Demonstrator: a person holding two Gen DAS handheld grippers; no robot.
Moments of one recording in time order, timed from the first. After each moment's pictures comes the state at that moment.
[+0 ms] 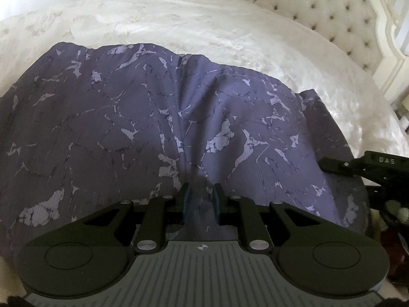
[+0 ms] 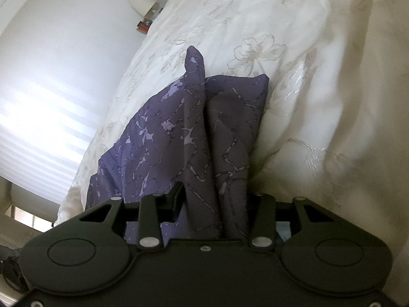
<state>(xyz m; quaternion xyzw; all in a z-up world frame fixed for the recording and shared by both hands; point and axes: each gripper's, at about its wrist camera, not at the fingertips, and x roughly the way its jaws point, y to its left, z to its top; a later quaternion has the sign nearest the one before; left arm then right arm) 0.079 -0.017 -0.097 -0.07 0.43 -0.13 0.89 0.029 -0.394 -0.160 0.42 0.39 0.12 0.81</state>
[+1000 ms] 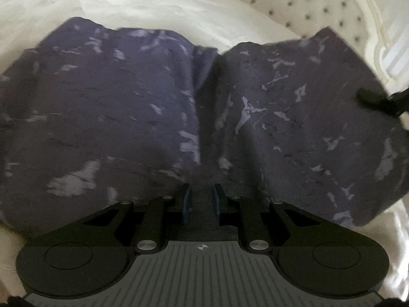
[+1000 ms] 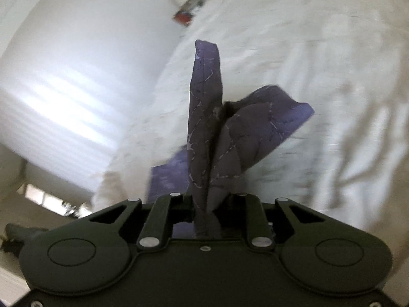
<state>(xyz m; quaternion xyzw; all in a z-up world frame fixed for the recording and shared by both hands) 0.060 0.041 -0.098 -0.15 0.44 -0.17 0.87 0.033 -0.334 -0.023 0.39 0.38 0.19 0.82</state>
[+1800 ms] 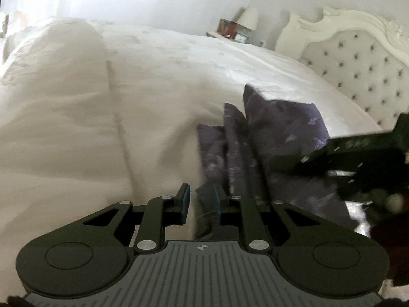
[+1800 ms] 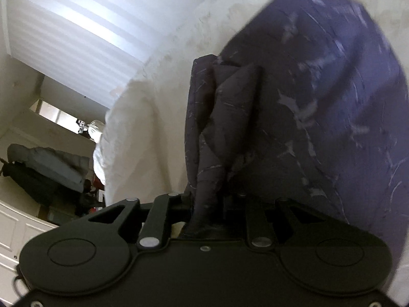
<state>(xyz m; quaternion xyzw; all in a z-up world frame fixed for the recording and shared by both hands) 0.010 0.209 -0.051 -0.17 0.35 0.01 0.92 0.114 -0.073 -0.076 0.28 0.48 0.32 0.77</state>
